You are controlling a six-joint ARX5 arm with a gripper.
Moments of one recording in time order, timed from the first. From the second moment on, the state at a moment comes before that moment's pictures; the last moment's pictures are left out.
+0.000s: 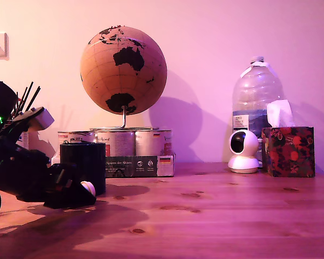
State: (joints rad) arm -0.31 1.86 0.48 0.83 0.38 0.11
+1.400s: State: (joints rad) arm -0.31 1.36 0.48 0.27 0.41 0.08
